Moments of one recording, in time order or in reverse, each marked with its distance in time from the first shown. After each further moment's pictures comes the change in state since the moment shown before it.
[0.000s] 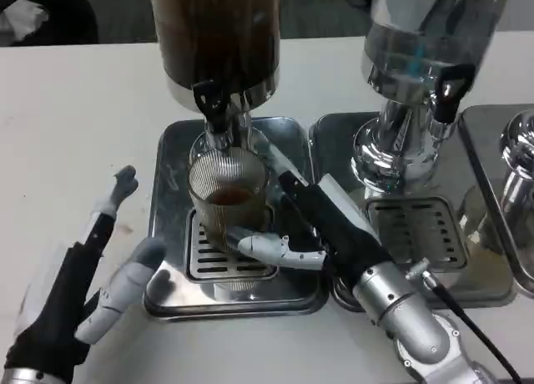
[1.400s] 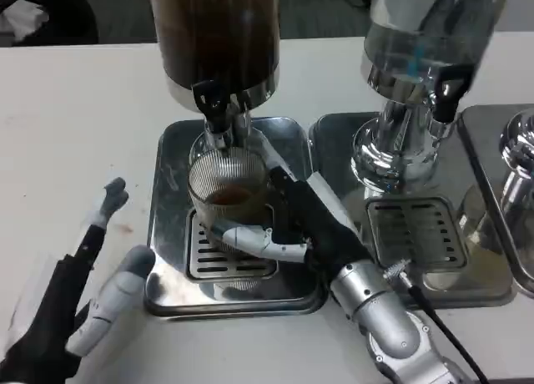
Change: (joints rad) left arm 0.052 0.010 0.000 -0.034 -0.032 0.026 -0.001; right arm -0.099 0.089 -0.022 0.226 0.020 -0.078 -0.088
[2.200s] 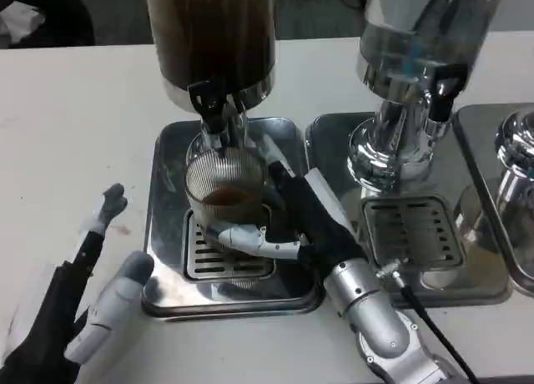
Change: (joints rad) left arm 0.033 -0.001 -0.004 -0.033 -0.007 0.010 0.000; right arm -0.042 0.018 0.023 0.083 -0.029 -0.034 -0.065
